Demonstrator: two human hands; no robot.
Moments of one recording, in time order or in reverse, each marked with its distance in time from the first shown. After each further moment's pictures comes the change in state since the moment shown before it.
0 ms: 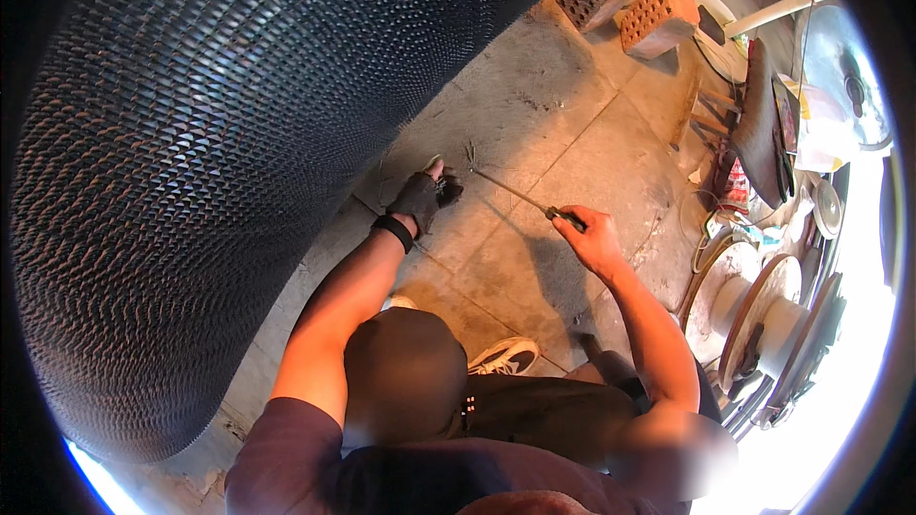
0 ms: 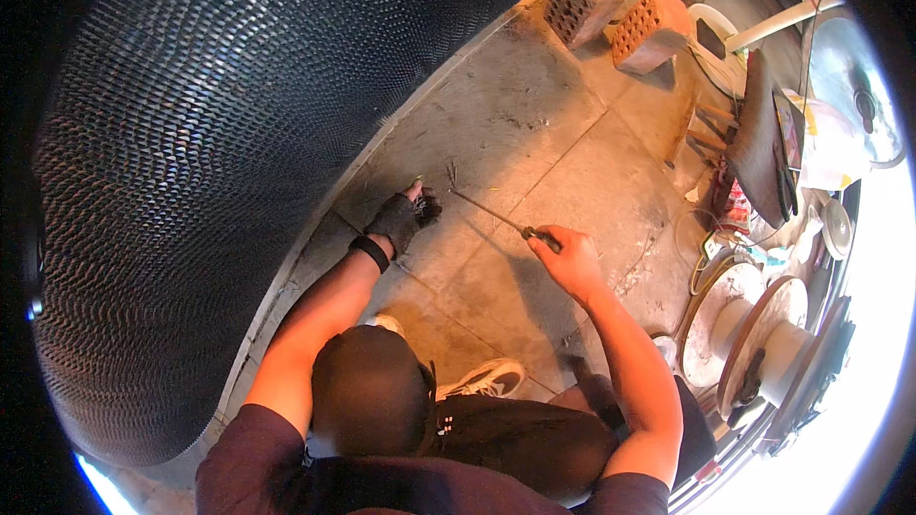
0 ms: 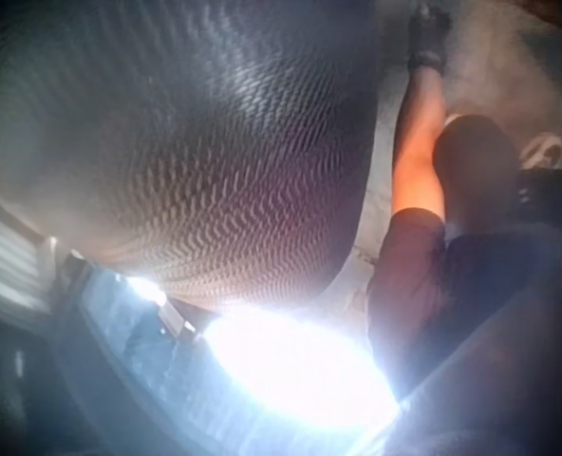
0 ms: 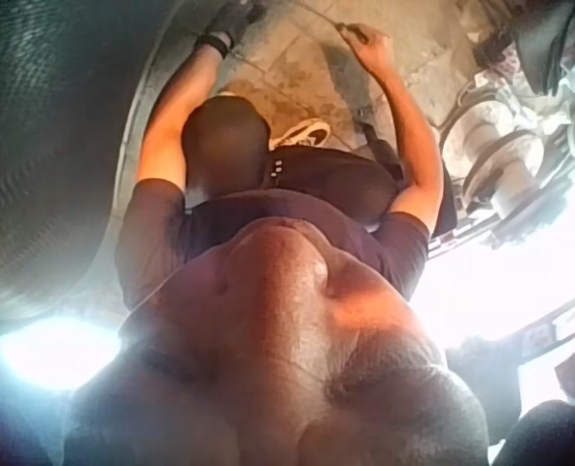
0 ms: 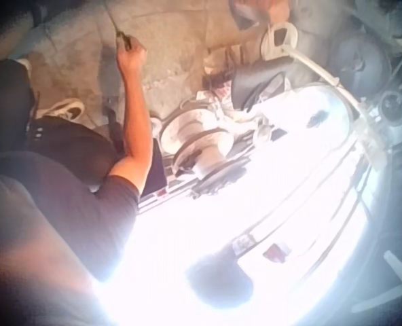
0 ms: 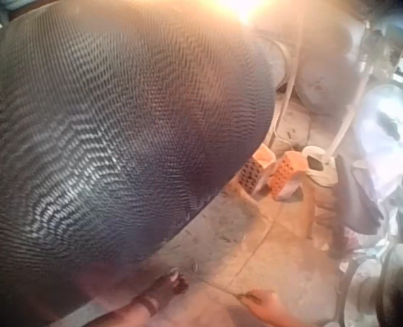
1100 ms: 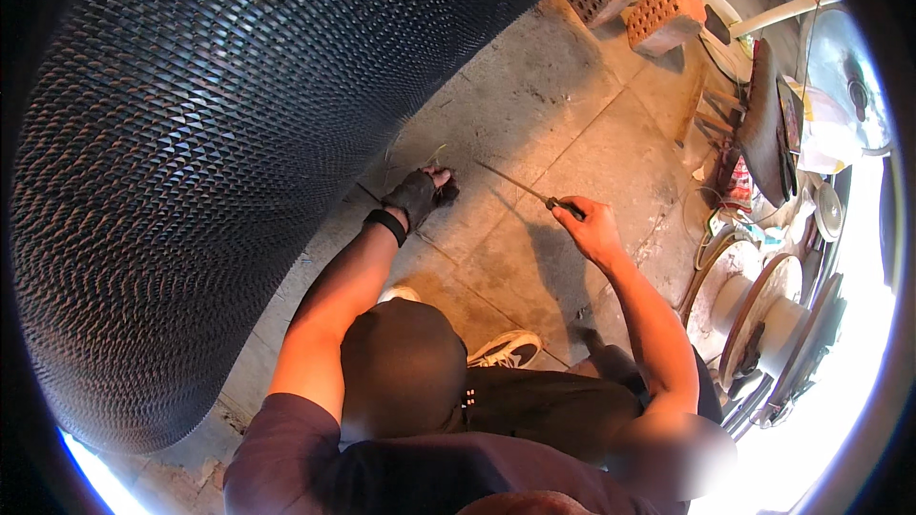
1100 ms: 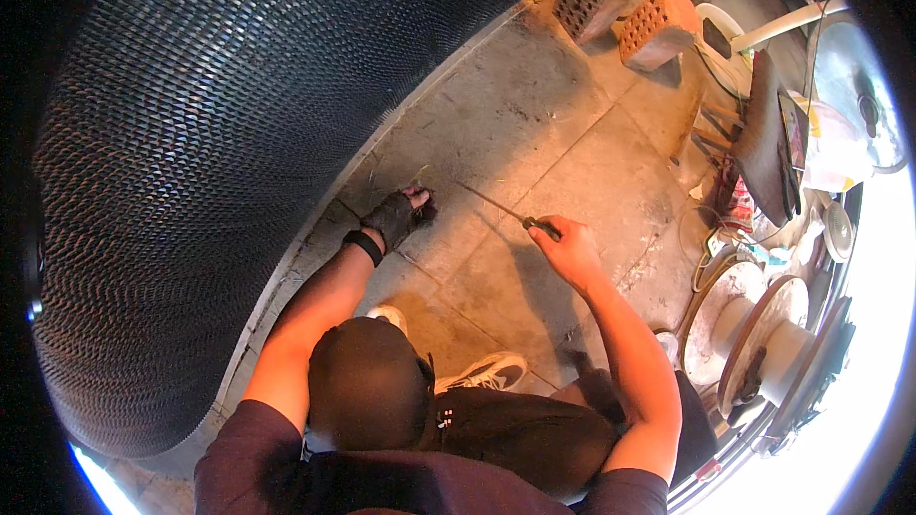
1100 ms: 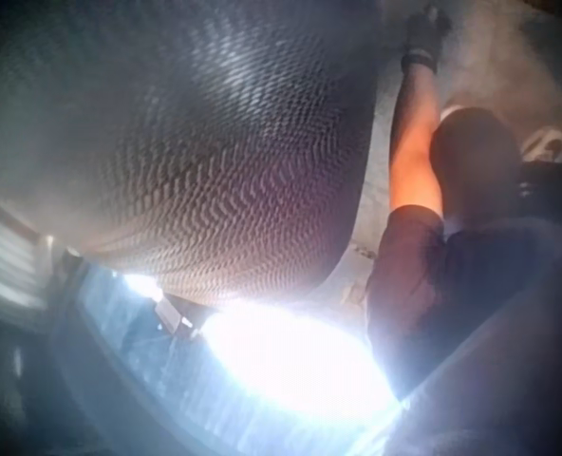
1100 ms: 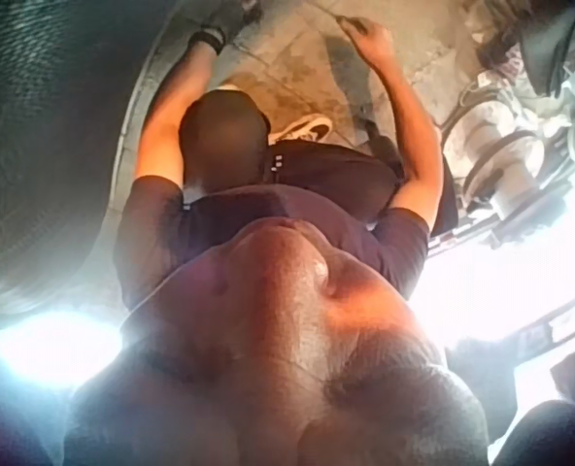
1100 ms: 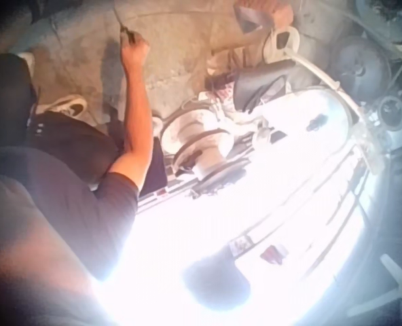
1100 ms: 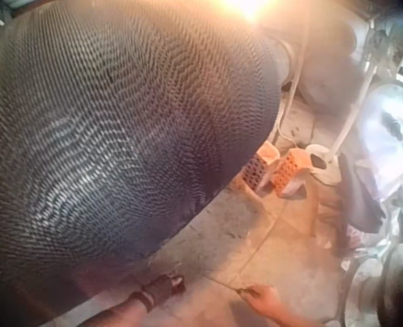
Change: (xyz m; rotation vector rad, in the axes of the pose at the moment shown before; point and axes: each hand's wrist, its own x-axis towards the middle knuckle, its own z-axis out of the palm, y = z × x) left_hand -0.030 0.006 -0.008 0.320 -0.013 -0.012; right_hand 0.004 -0.001 0.009 -0.010 -0.030 0.056
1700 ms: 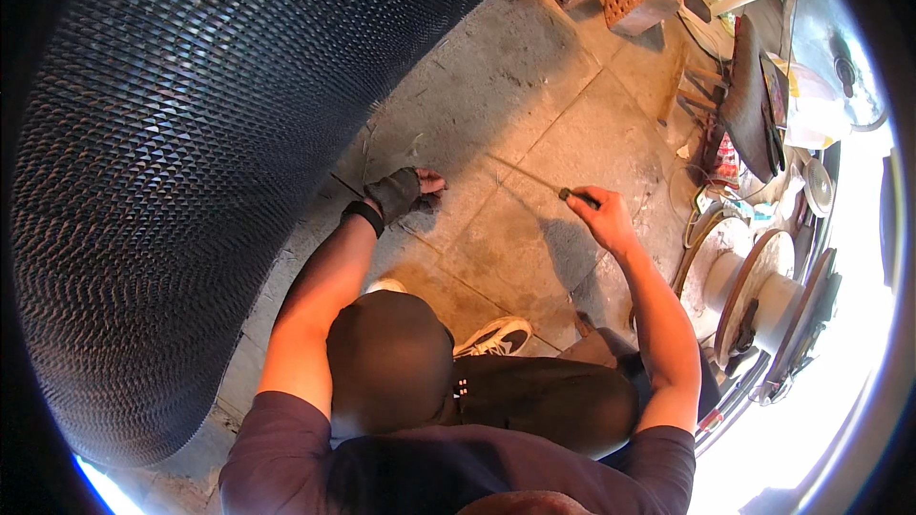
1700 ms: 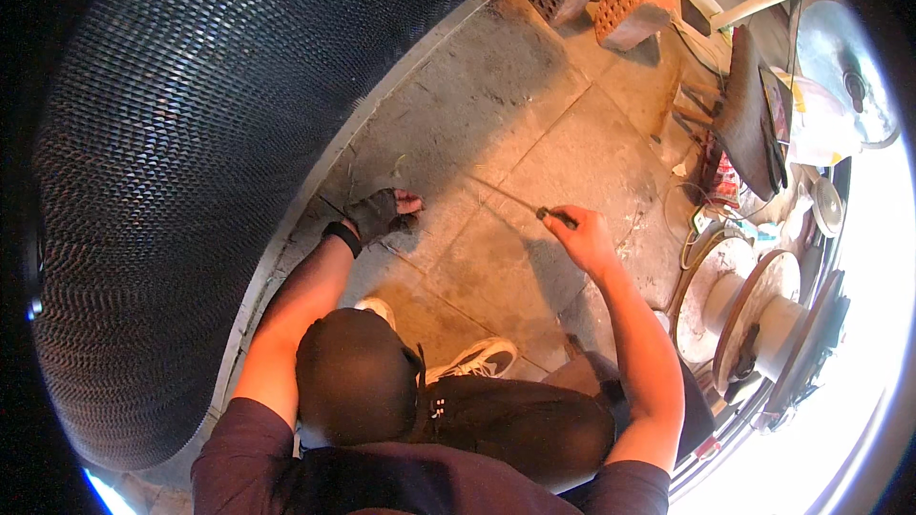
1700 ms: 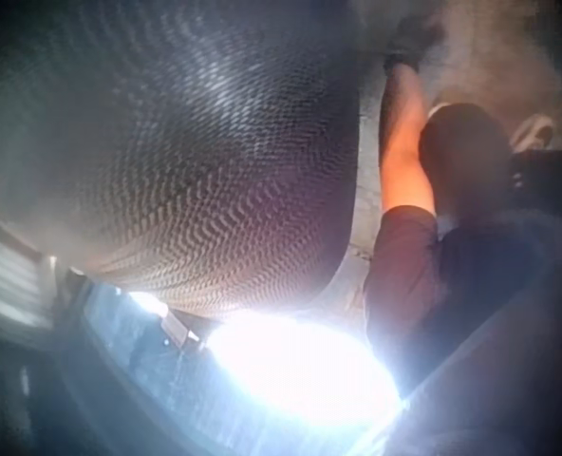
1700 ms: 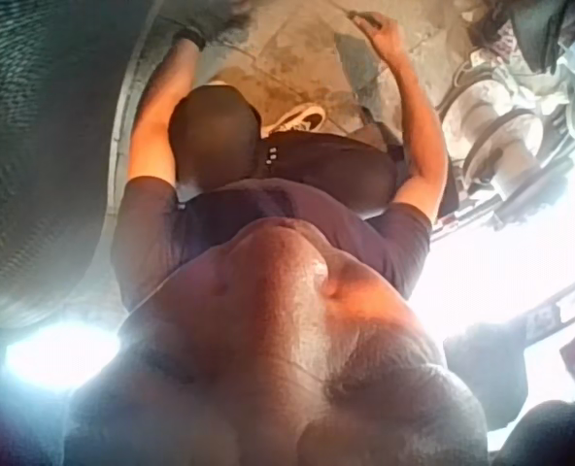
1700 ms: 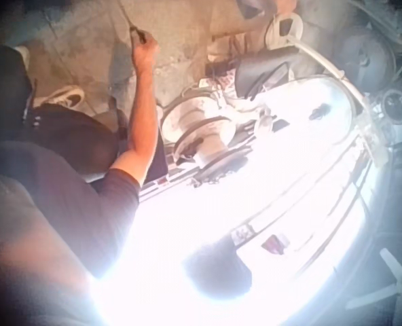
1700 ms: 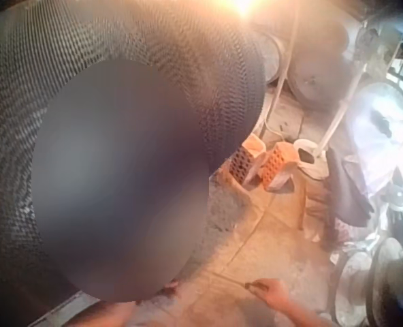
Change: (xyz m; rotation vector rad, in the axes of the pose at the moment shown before) left_hand 0.000 -0.004 -0.003 0.184 -0.272 -0.152; right_hand -0.018 0.031 -0.041 0.037 0.026 0.093
